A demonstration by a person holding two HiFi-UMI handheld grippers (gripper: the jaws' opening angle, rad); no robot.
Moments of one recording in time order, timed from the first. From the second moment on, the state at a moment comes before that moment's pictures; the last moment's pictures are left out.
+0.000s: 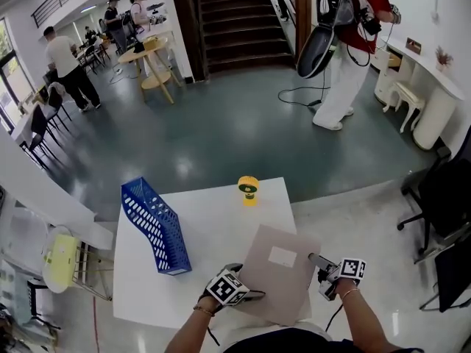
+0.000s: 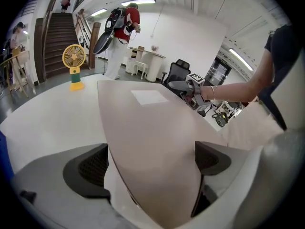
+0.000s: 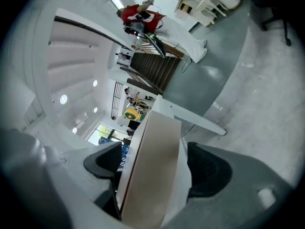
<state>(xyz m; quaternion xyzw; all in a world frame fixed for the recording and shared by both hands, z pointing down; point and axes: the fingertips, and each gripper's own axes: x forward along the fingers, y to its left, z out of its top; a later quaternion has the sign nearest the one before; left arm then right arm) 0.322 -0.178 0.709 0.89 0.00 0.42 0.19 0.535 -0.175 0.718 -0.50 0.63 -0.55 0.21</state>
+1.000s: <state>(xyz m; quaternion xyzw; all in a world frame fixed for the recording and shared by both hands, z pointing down) 0.341 -0.167 0.693 0.90 0.02 0.41 0.12 0.543 -0.171 0.706 -0.46 0.61 -0.56 0.32</state>
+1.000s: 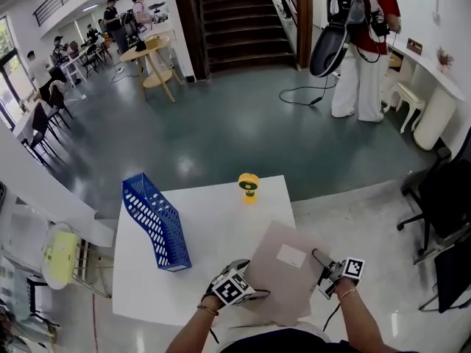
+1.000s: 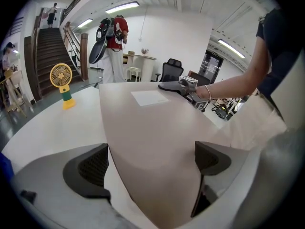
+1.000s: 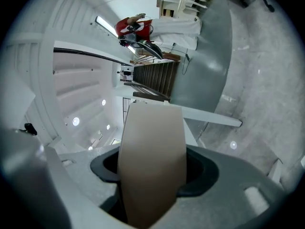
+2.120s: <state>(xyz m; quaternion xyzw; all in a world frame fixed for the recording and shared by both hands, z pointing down) 0.190 -0.205 0.639 0.94 -0.12 0.33 0.05 0.349 -0.219 0.490 -0.46 0.83 -0.27 0.17</state>
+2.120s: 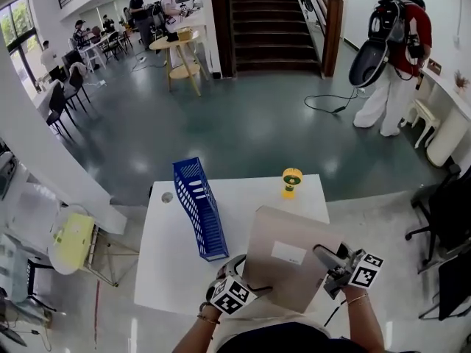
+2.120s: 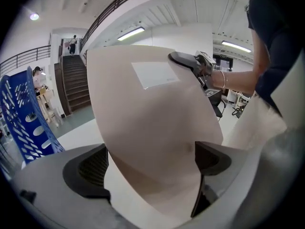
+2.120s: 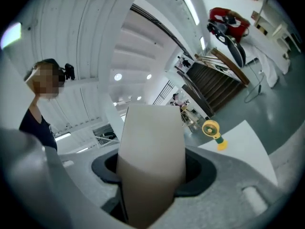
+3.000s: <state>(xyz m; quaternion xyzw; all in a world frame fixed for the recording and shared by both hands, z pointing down) 0.049 -0.246 0.579 0.96 -0.13 0.25 0.01 0.201 -0.229 0.313 -0.49 0.86 -0.06 0.17</state>
